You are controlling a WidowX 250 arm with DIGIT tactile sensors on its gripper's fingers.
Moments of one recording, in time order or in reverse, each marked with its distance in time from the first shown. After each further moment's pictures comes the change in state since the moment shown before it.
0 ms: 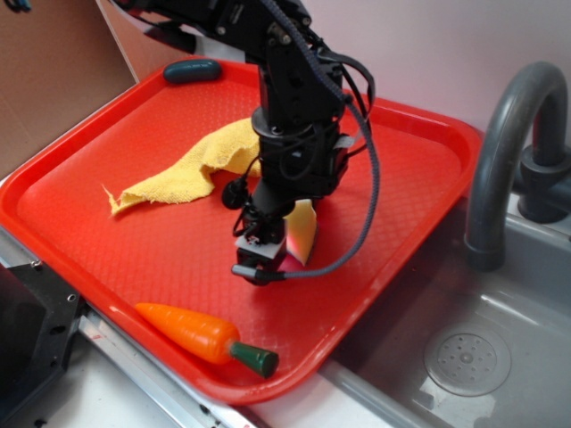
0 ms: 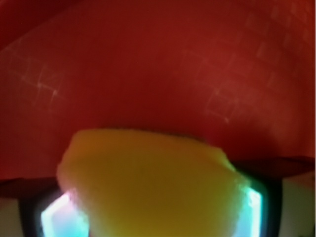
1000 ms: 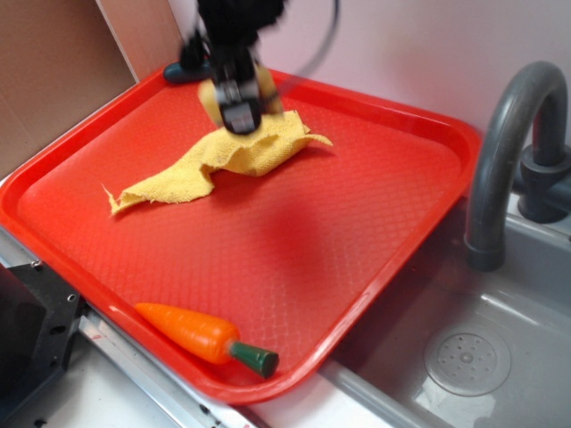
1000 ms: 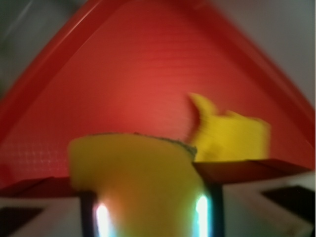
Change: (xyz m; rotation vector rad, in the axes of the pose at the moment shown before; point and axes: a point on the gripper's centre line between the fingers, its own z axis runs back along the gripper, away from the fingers) arm -0.070 0.049 0.104 0.061 -0.195 0.616
